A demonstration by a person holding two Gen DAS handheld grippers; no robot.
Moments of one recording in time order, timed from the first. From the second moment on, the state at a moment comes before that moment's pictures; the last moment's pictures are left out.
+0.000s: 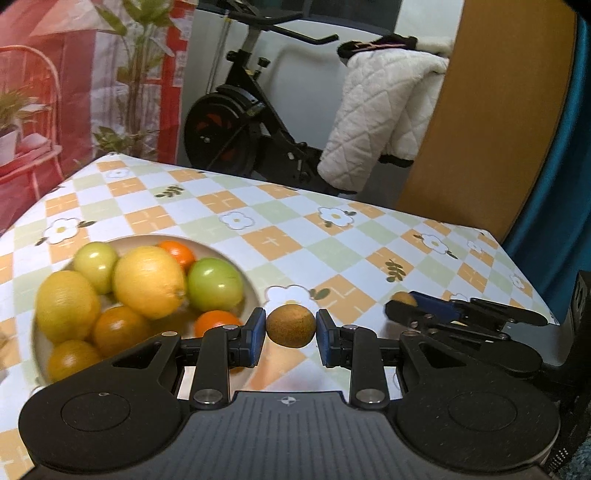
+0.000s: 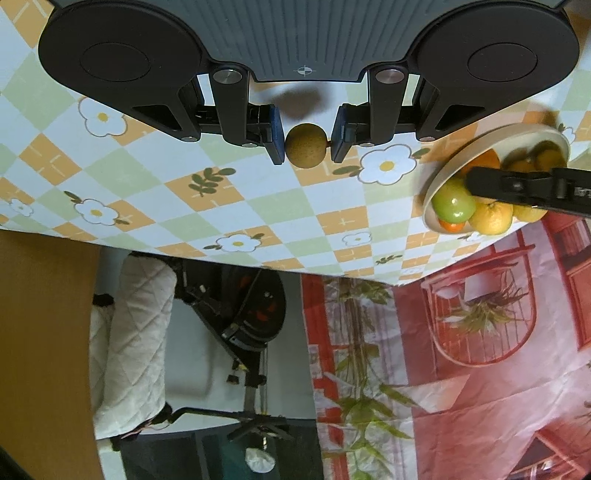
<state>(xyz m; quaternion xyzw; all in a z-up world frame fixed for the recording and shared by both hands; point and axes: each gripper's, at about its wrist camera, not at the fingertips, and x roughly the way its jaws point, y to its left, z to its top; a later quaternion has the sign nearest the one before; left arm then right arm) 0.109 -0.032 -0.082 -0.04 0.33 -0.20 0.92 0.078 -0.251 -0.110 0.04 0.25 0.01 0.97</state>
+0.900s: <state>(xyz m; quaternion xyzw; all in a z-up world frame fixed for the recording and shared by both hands) 0.096 0.058 -0.078 -0.13 0.34 -0.13 0.92 0.089 -0.118 -0.083 -0.02 0.26 0.15 0.95</state>
